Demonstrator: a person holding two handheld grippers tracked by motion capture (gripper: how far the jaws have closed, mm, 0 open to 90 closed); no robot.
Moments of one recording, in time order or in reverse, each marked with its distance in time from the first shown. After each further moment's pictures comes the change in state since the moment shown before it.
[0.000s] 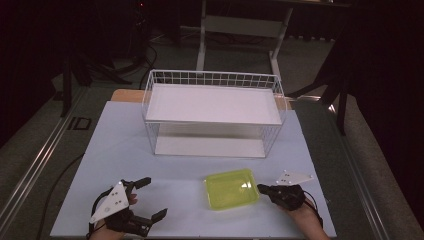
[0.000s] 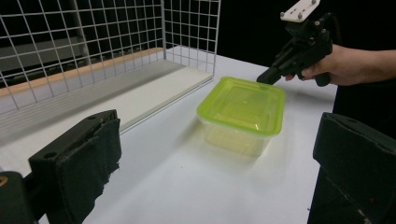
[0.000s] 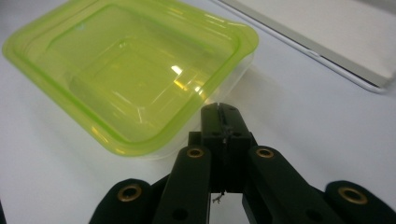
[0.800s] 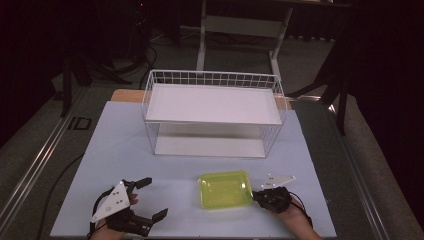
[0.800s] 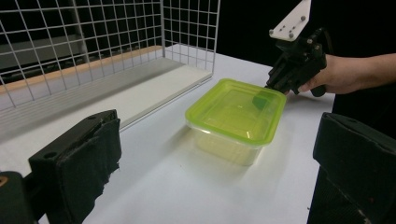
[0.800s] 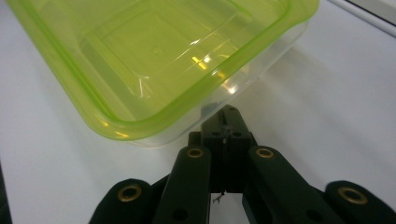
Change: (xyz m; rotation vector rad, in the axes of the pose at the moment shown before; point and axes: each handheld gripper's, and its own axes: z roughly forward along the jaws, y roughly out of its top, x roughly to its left) left arm 0.000 -0.001 0.002 0.006 -0.004 -0.002; right arm 0.015 0.000 0.032 0.090 0.088 -0.042
